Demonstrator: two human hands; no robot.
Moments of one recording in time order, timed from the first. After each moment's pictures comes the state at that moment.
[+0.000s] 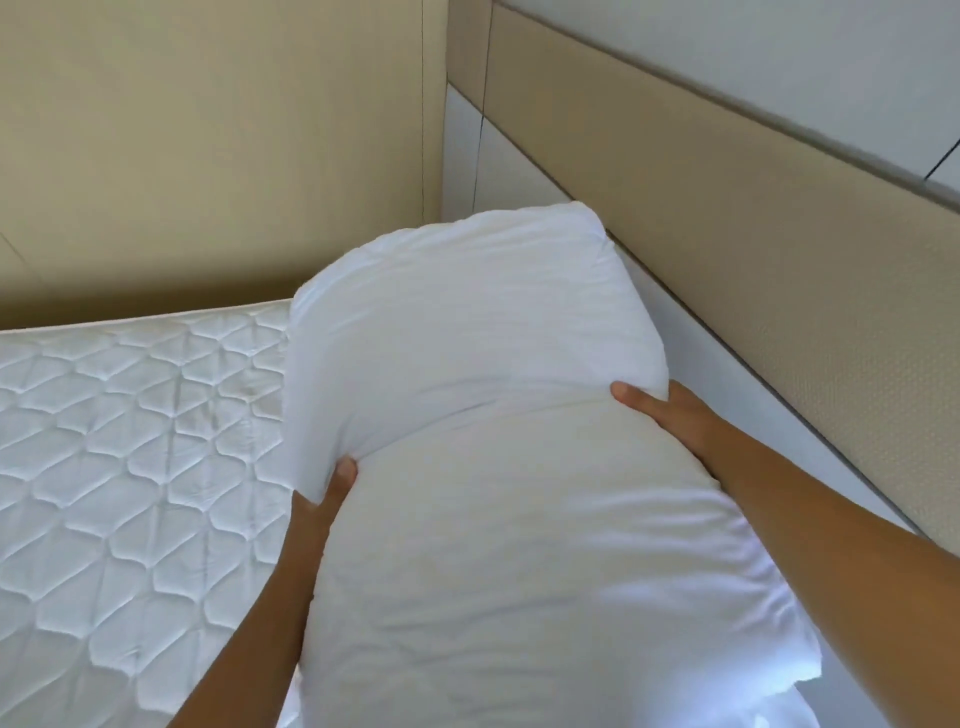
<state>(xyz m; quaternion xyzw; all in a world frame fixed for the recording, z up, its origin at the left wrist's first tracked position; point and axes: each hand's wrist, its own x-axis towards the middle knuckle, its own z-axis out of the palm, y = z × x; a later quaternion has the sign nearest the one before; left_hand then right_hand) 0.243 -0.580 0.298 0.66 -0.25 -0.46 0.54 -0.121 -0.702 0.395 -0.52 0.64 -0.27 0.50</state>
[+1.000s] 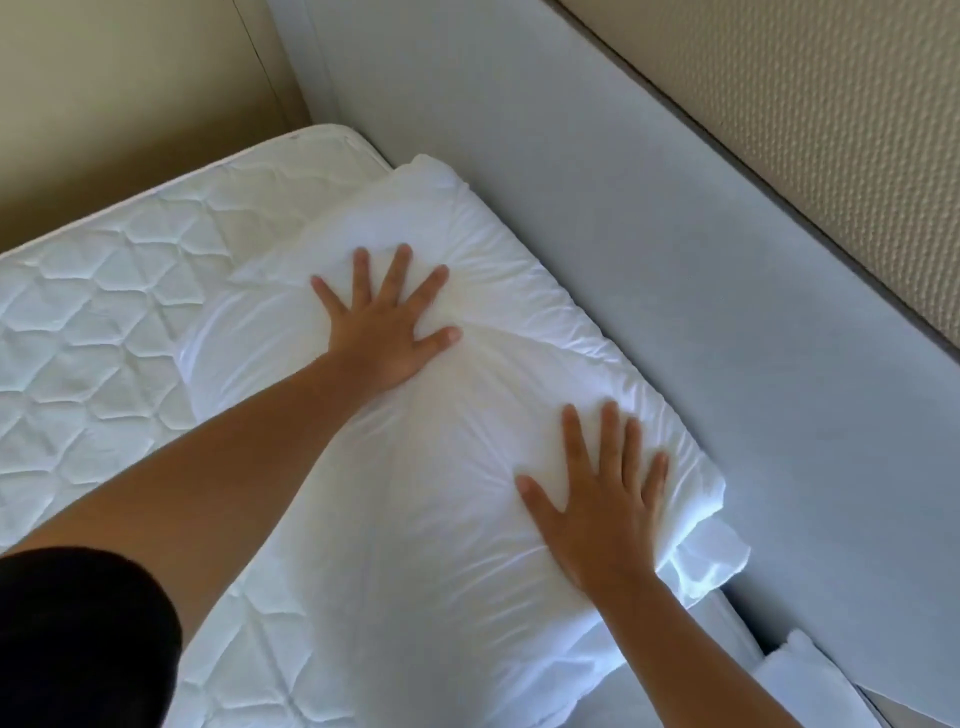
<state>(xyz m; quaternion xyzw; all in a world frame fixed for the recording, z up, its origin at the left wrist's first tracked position) 0.127 -0.873 0.197 0.57 -0.81 -0.09 -0.08 -0.077 -0.642 0.199 -0.57 0.81 -0.02 0.13</state>
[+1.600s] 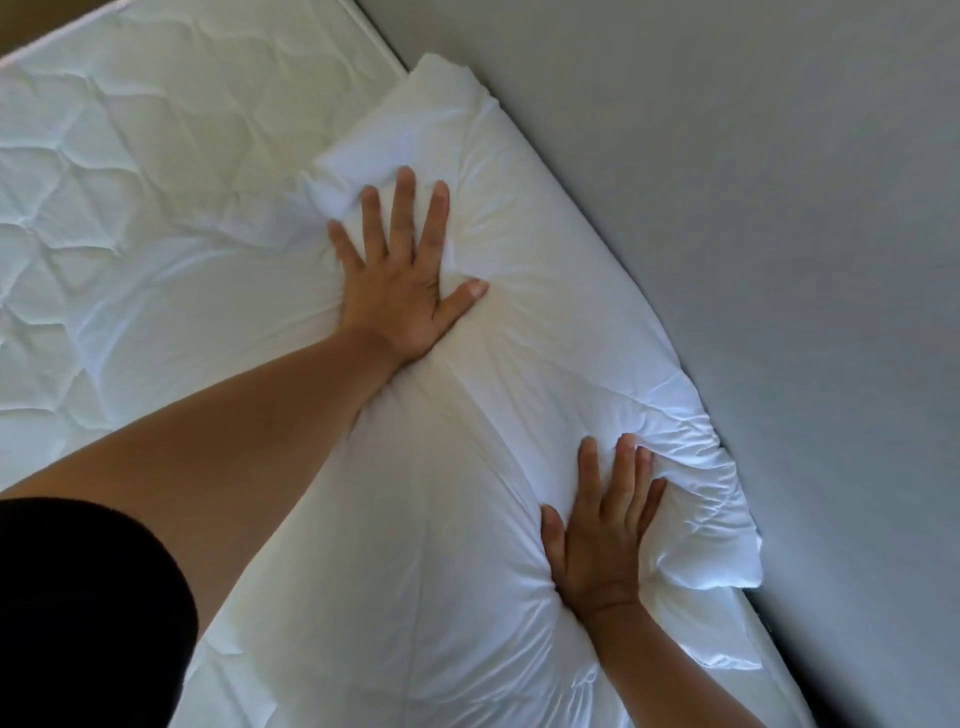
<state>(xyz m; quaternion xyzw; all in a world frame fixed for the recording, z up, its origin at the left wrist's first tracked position) 0.093 -0.954 0.070 0.59 -0.80 -0.11 0.00 -0.086 -0.688 0.041 -0.59 0.79 -0.14 0.08</state>
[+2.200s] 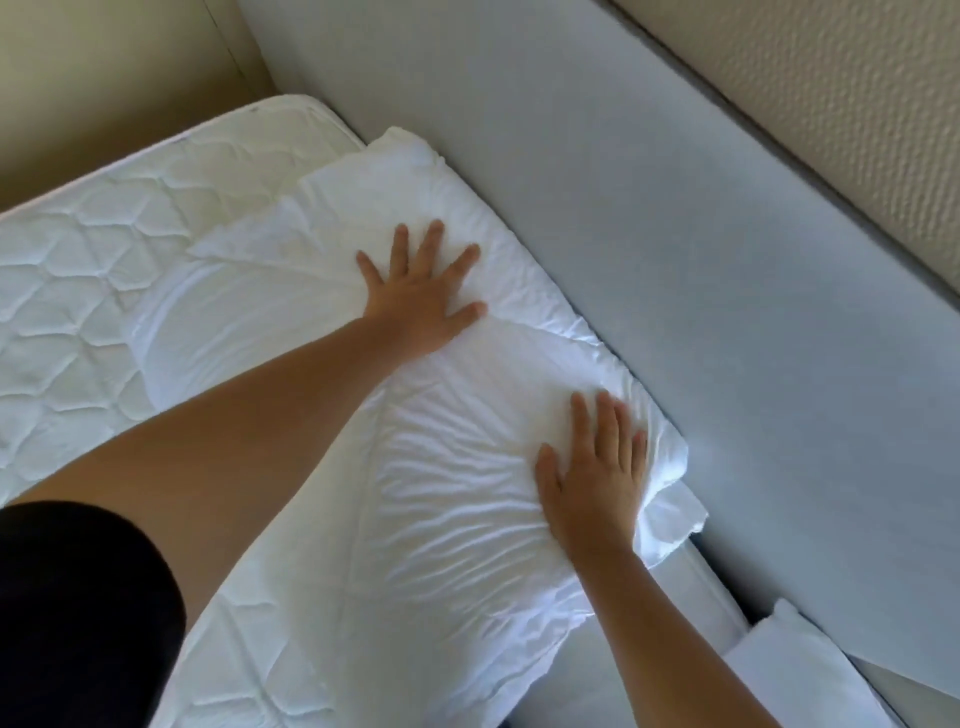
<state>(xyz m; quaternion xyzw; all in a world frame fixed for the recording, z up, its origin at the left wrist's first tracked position) 0.056 -0.875 0.184 0.53 -0.83 -0.13 -0.07 -0.108 -0.635 0.136 -0.54 0.83 -0.10 0.09</state>
